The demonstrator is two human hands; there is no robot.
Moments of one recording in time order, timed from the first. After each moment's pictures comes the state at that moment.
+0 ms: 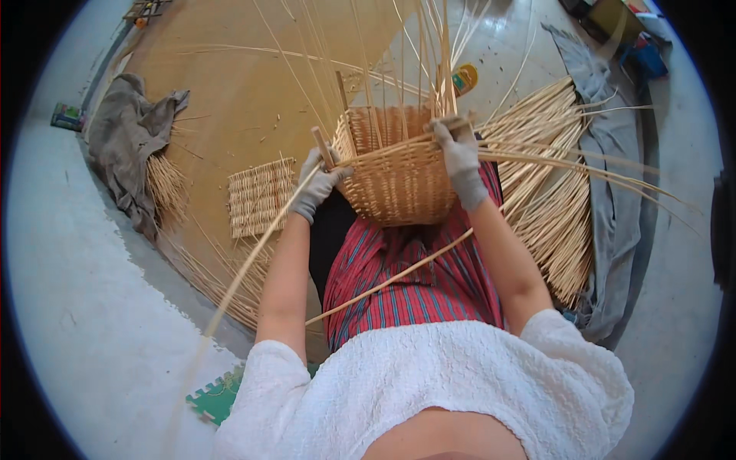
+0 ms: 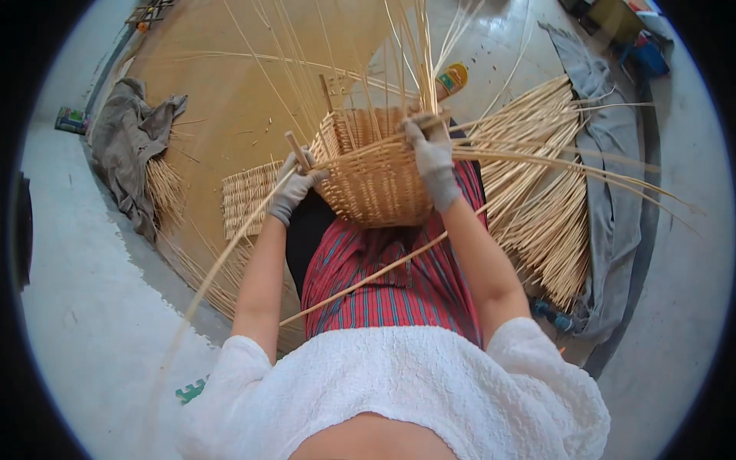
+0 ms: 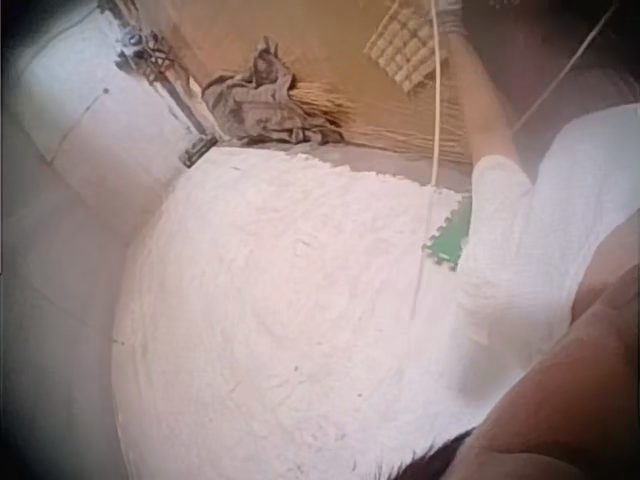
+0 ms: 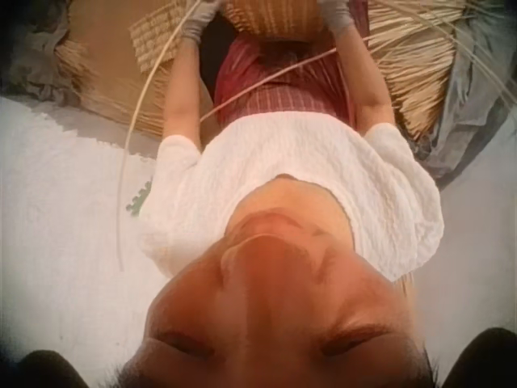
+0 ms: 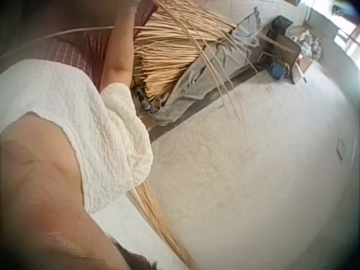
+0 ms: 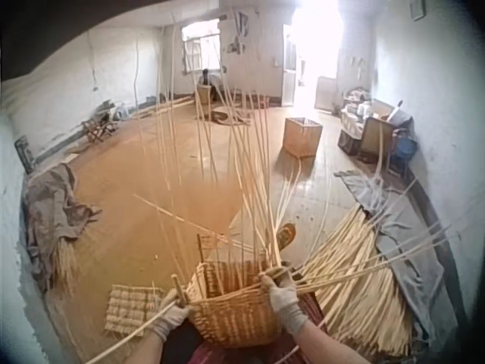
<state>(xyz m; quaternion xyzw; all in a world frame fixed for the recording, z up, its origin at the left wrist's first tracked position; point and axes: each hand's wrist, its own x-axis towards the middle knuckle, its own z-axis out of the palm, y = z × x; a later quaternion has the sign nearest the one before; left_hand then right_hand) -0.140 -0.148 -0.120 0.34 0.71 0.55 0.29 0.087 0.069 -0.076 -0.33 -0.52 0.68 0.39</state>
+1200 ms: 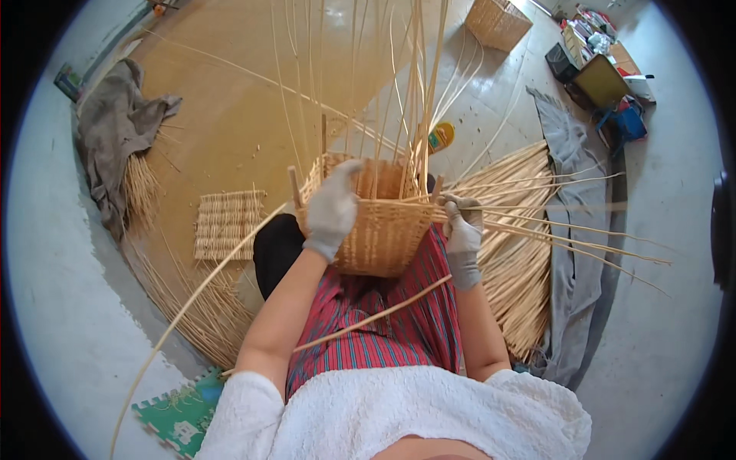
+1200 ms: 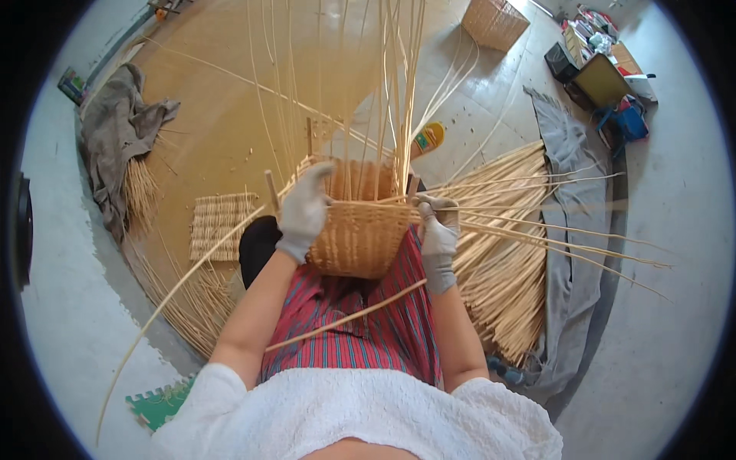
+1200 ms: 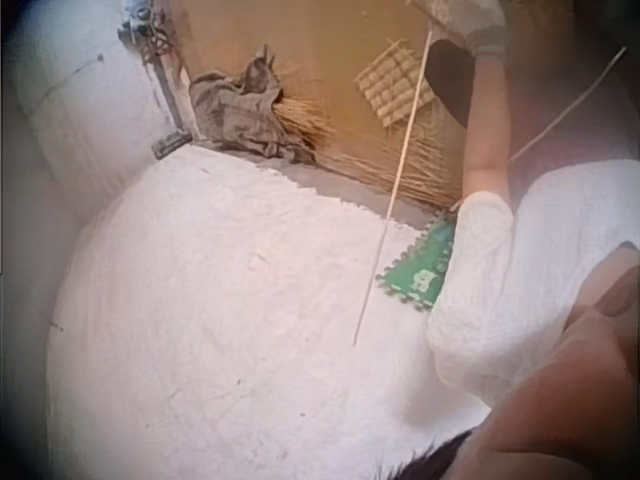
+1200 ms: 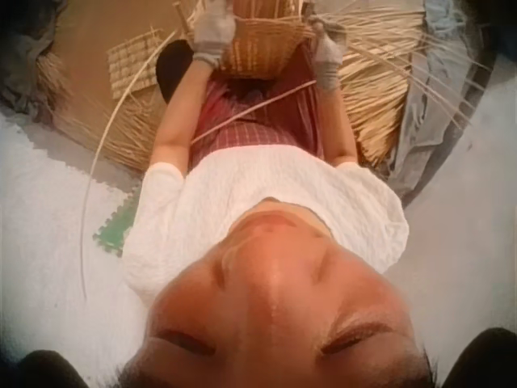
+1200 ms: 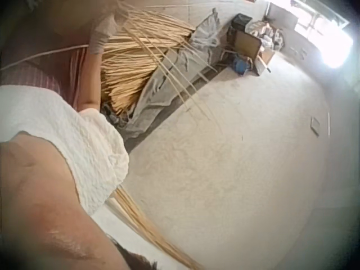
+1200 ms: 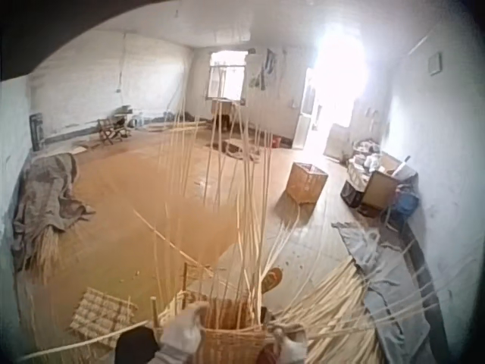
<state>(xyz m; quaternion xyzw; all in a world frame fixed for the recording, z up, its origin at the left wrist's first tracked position) -0.061 -0.045 -0.072 0.37 0.69 0.61 0.09 0.166 0.087 -0.060 -0.38 -0.48 0.68 0.41</state>
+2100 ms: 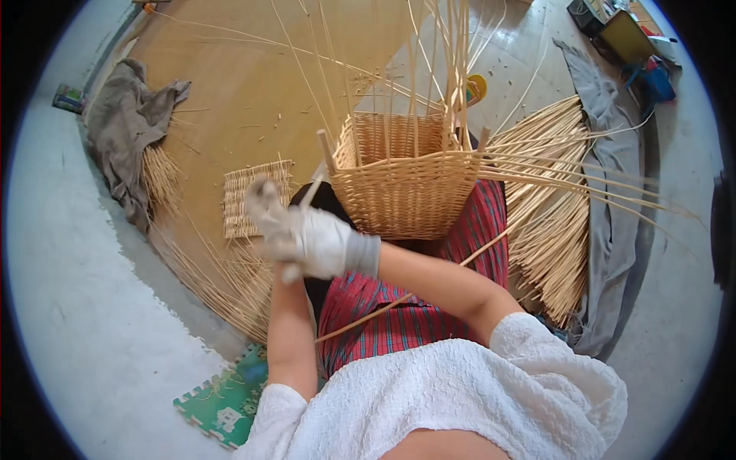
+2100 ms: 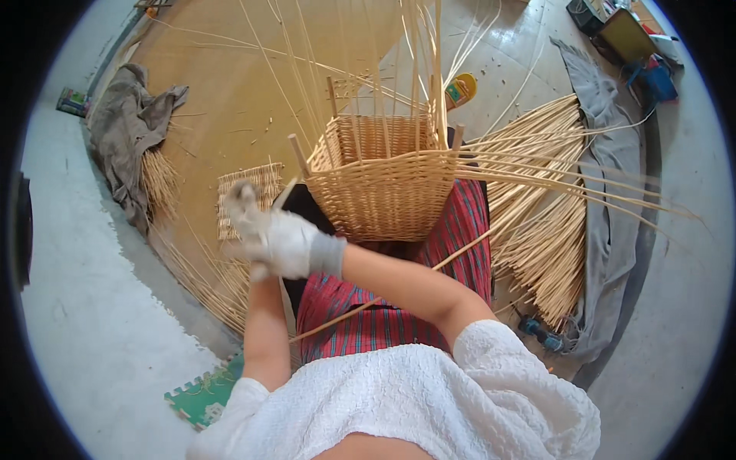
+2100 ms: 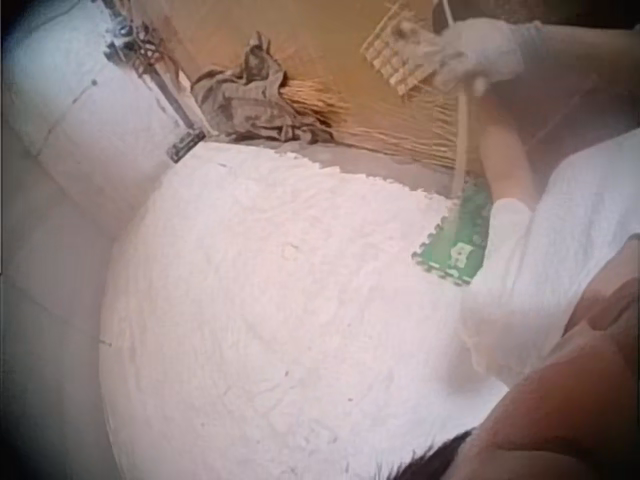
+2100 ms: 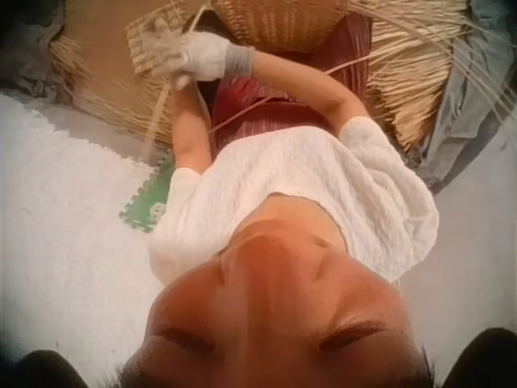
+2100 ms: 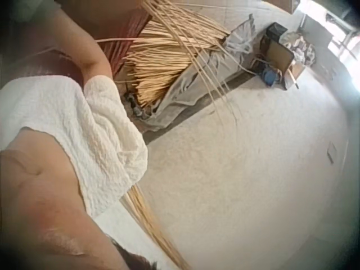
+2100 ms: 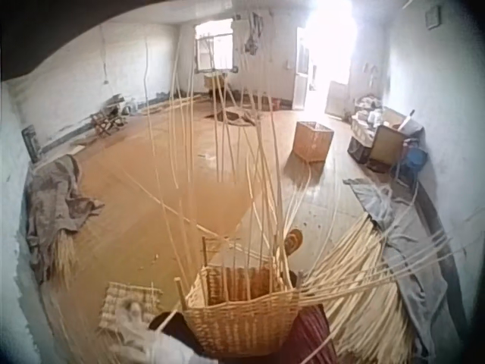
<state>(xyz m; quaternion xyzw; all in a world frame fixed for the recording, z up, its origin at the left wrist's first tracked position) -0.138 -0.203 -0.120 0.18 0.68 0.70 0.12 -0.008 -0.103 0.004 0.19 -0.88 0.38 0.21</state>
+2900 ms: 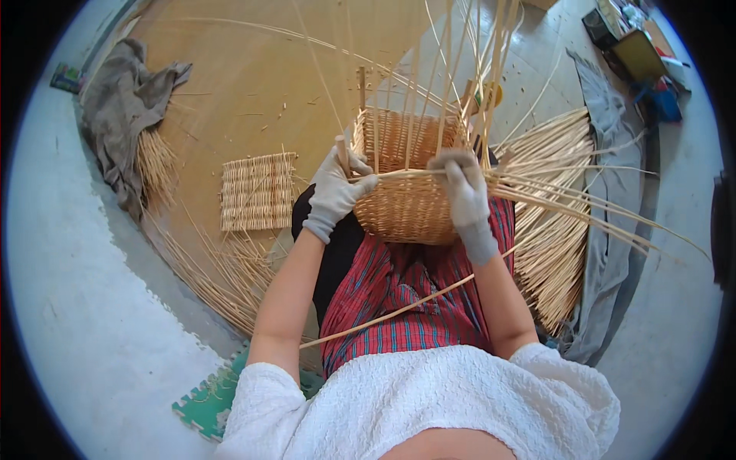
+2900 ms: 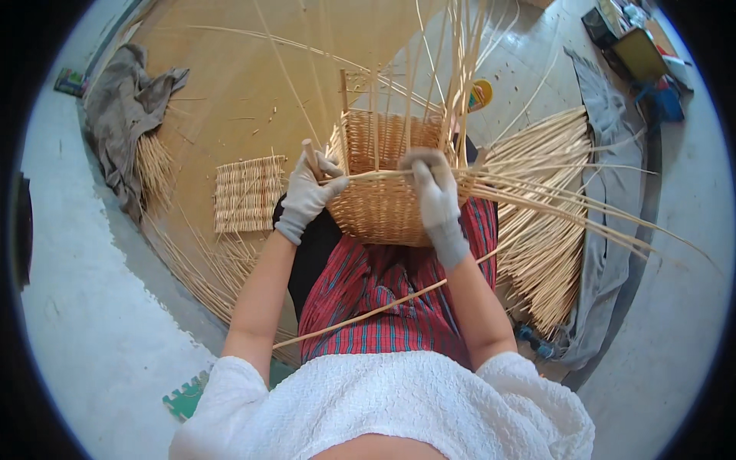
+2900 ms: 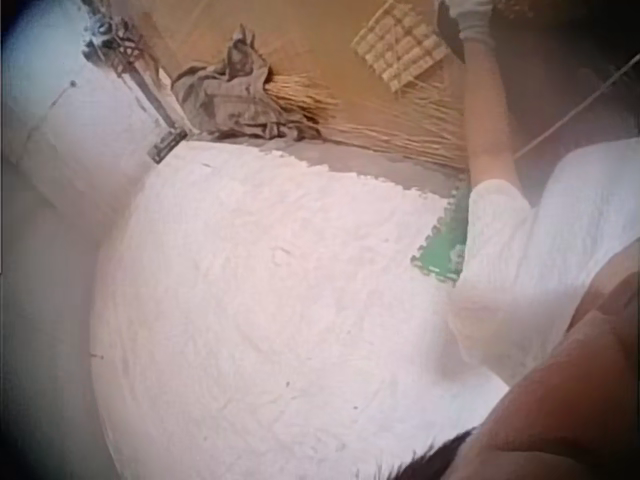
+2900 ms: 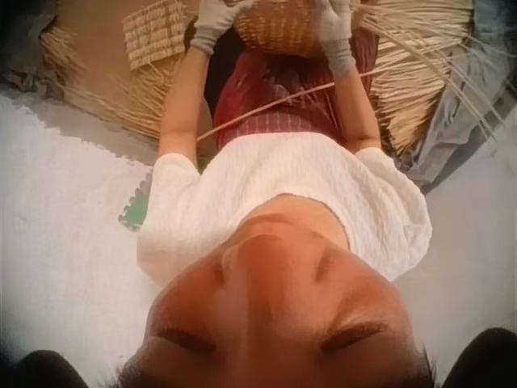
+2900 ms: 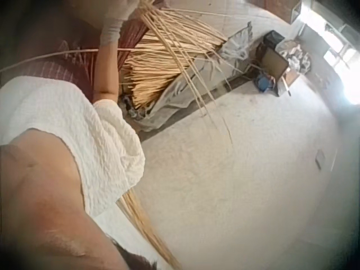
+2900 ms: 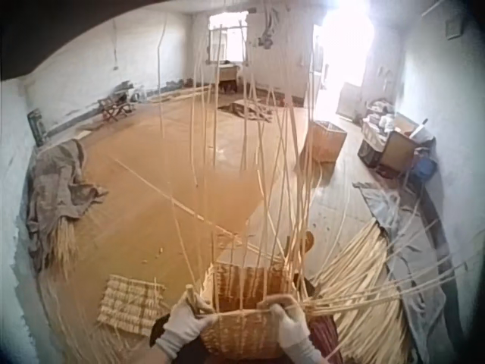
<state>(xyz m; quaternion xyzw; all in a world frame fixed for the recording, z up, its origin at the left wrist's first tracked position) -0.127 -0.132 -0.098 0.26 0.66 0.61 0.35 0.063 0.024 -0.048 -0.32 -0.53 0.72 0.31</state>
